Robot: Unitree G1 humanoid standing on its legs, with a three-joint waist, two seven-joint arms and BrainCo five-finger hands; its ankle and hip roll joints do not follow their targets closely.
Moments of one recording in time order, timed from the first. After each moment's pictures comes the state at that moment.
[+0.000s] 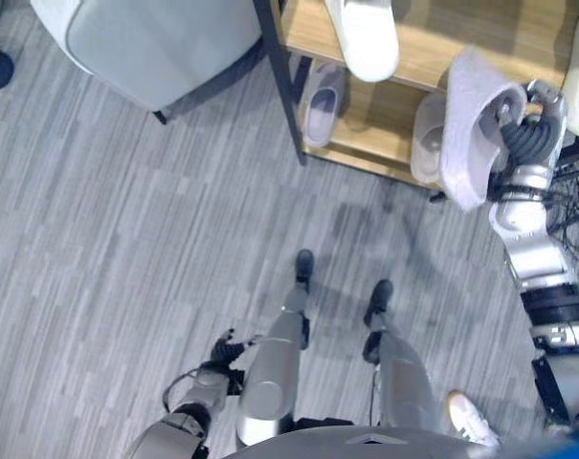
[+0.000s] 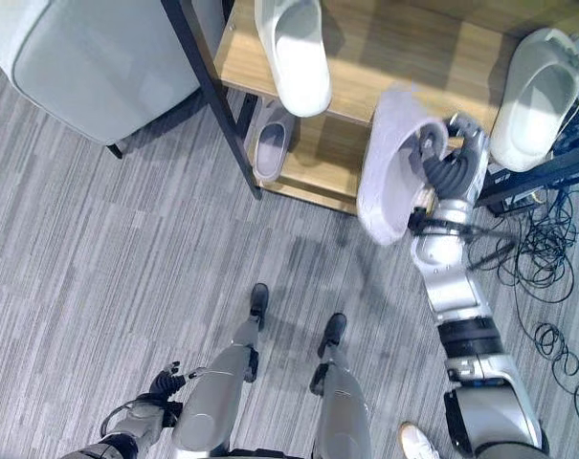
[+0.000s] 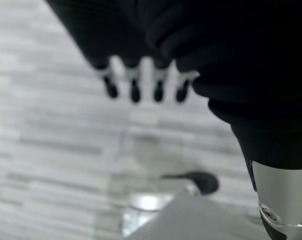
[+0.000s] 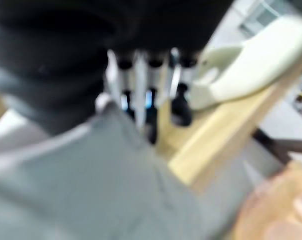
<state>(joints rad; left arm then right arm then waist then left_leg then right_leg) -0.17 0.21 -0.22 1.23 -0.24 -0.14 0.16 -0.38 -0.50 0.06 0.15 -0.18 -0.12 -0.55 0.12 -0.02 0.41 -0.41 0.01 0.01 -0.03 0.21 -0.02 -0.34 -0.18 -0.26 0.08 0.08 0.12</state>
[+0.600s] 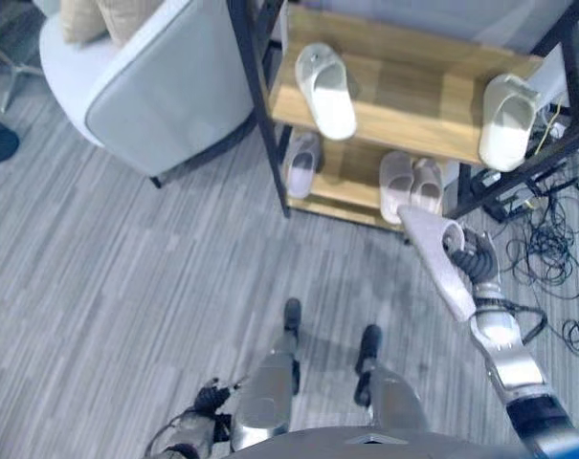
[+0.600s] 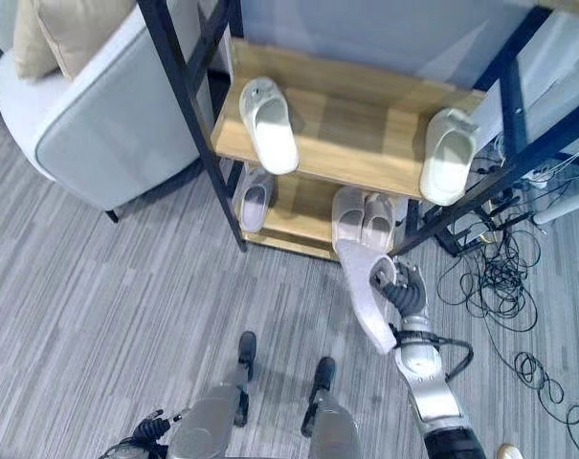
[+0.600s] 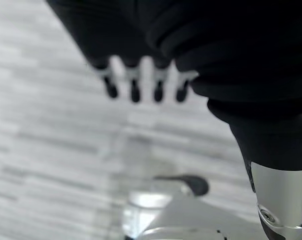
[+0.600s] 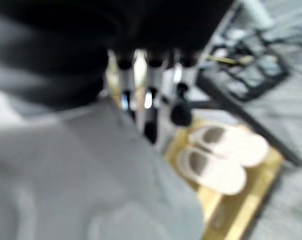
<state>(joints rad) 0.00 0.20 -0.12 1.28 -0.20 -0.11 0.12 0.07 -0.36 0.06 0.16 0.11 -0.17 -0.30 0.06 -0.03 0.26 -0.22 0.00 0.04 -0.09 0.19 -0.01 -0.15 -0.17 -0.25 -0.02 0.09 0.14</state>
